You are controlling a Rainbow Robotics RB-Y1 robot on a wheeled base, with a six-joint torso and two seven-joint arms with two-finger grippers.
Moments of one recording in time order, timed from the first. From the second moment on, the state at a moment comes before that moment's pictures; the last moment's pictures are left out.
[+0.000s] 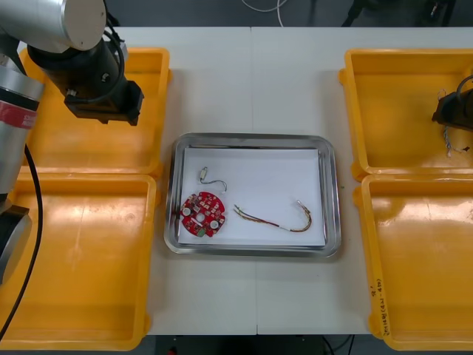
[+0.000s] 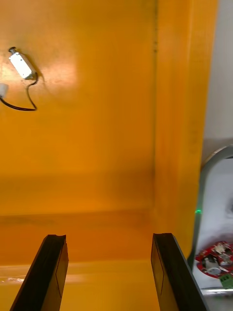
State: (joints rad) right arm -1.16 -0.69 -0.25 -0.12 -0.51 0.74 1.84; left arm -0.91 0.50 -0.12 -1.47 0.51 1.89 -1.28
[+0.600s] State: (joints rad) right arm -1.14 -0.70 -0.25 -0.12 -0.58 0.72 1.87; left arm -0.94 0.53 -0.08 -1.22 0.46 1.59 -1.32
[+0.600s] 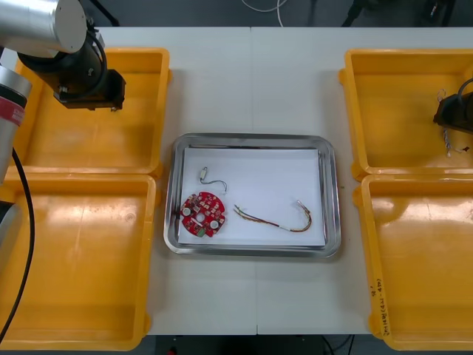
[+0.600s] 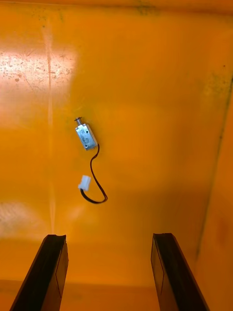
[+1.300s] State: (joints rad) right arm -1.14 -0.70 -0.25 -0.14 -0.58 0.73 1.89; left arm -0.95 0.53 -0.12 -1.02 0.46 1.31 -1.32
